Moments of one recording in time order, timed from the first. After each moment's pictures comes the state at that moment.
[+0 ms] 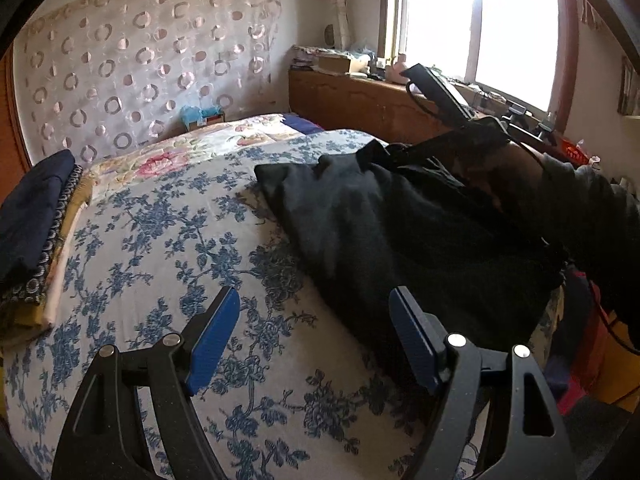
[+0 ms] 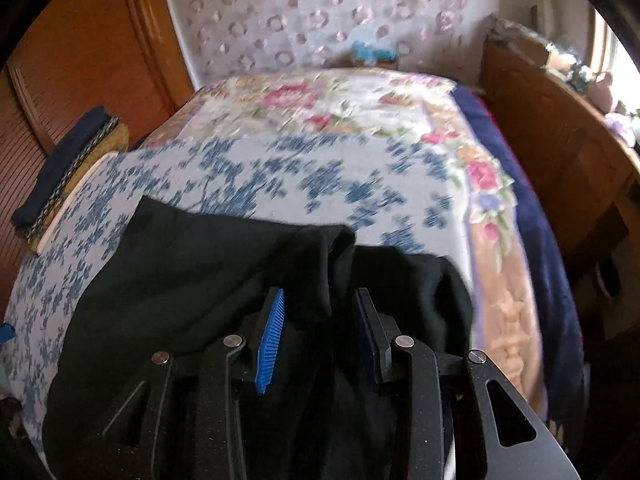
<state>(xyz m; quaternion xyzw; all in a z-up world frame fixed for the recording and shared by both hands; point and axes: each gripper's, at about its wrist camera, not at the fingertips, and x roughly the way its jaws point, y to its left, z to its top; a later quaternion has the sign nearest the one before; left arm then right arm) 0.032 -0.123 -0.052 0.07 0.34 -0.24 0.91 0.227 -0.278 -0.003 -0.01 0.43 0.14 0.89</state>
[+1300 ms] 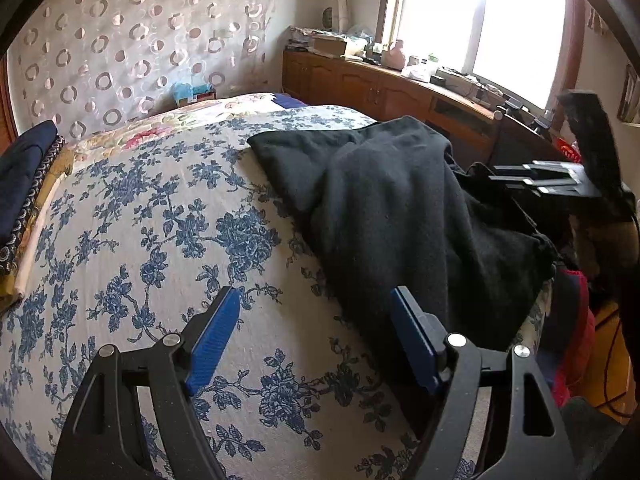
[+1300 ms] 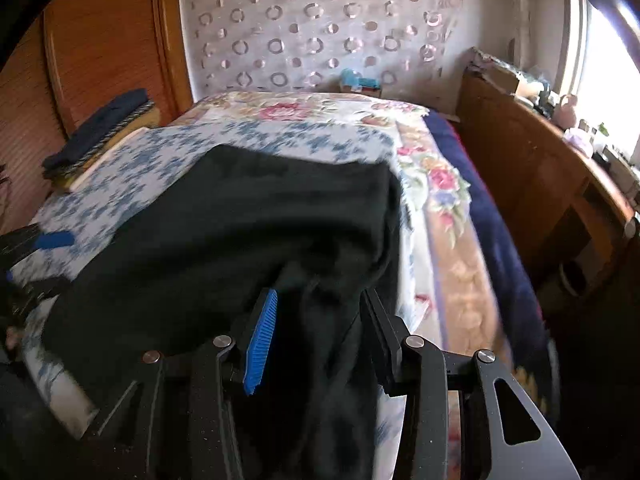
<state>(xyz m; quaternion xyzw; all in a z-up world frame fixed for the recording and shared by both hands) 0.023 -0.138 -0.068 0.05 0.38 -0.25 0.89 0.030 -0.305 0.011 -0.04 0.36 0.11 0.93</state>
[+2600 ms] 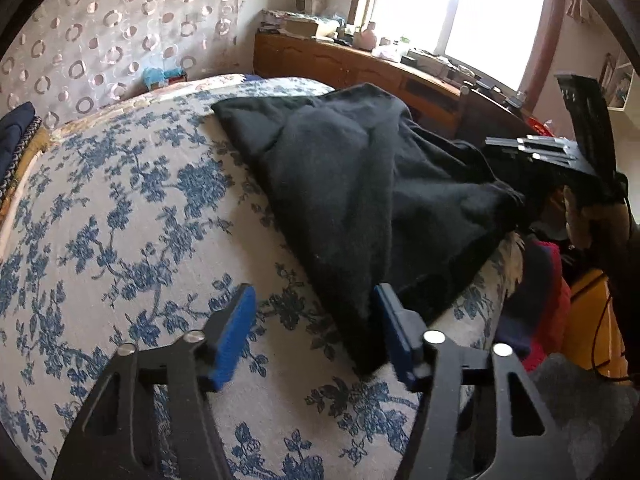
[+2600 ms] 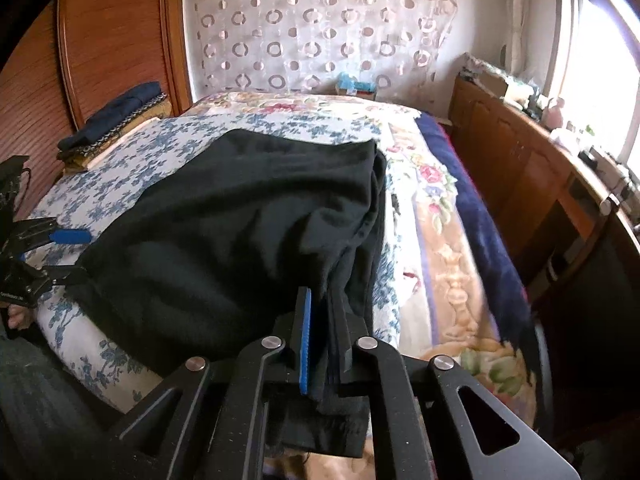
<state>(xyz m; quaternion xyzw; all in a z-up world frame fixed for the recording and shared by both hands) -0.015 -0.138 -0.082 0.05 0.41 -0.31 0.86 -0.021 -0.303 0.022 -0.06 0.35 0.09 0.93</state>
